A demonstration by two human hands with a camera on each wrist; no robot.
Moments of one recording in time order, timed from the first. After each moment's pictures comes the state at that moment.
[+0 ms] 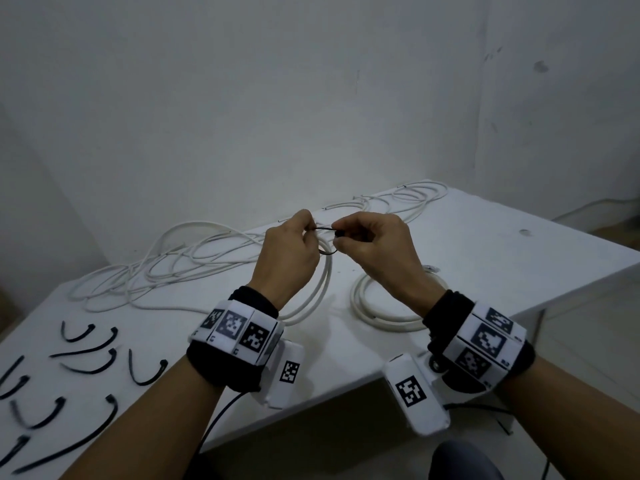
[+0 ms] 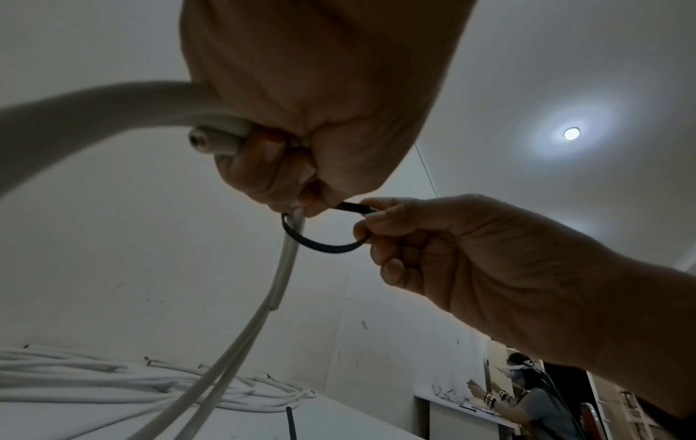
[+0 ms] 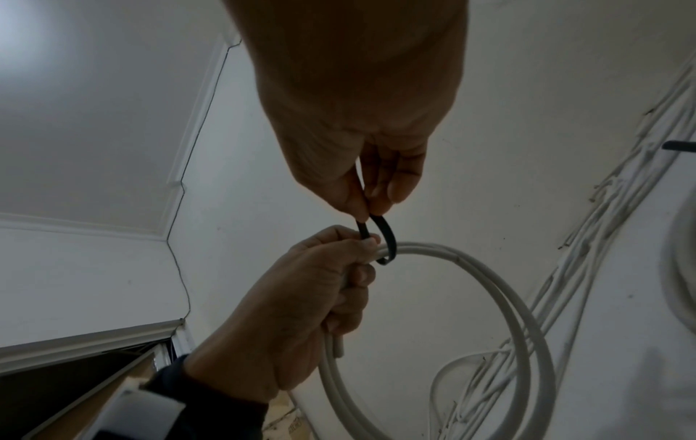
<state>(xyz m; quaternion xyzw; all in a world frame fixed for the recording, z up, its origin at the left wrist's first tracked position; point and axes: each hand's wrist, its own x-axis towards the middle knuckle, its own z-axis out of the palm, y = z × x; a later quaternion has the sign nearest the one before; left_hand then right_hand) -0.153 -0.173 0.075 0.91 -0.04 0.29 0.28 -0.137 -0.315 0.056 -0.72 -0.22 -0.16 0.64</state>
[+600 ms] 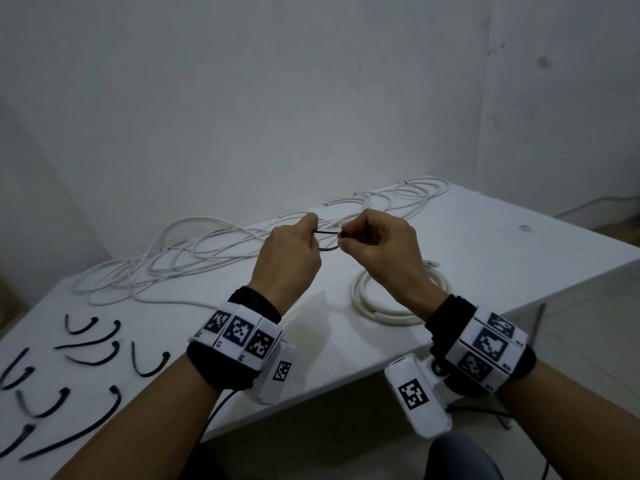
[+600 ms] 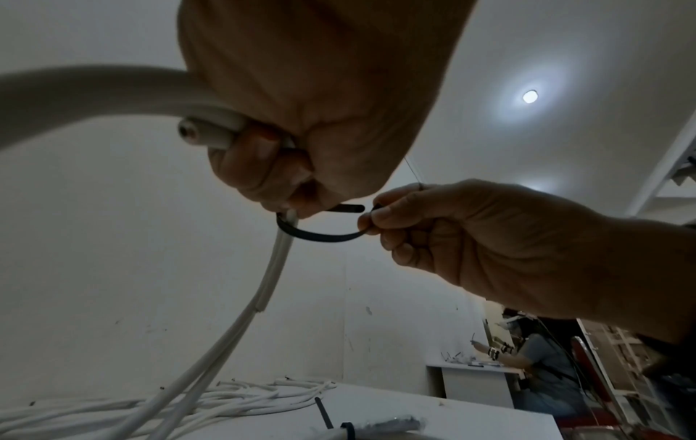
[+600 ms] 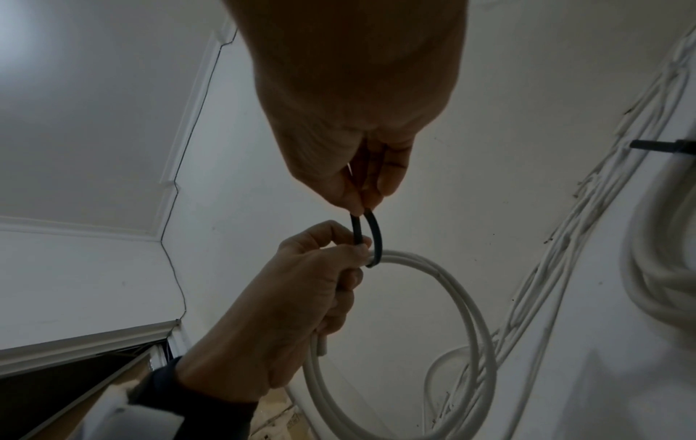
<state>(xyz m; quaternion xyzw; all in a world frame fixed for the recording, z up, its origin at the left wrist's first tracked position) -0.159 -0.172 0.066 0.93 -0.08 0.31 0.16 -0.141 -0.318 0.042 -0.70 -0.22 -0.19 0.65</state>
